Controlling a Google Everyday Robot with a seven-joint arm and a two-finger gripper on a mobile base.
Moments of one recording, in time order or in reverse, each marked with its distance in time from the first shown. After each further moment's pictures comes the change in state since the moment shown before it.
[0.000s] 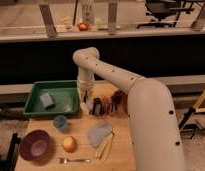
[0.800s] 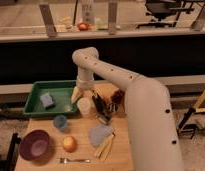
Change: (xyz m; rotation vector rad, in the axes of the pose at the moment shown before) arm 0.001 -0.002 0.001 0.001 -0.008 -0.003
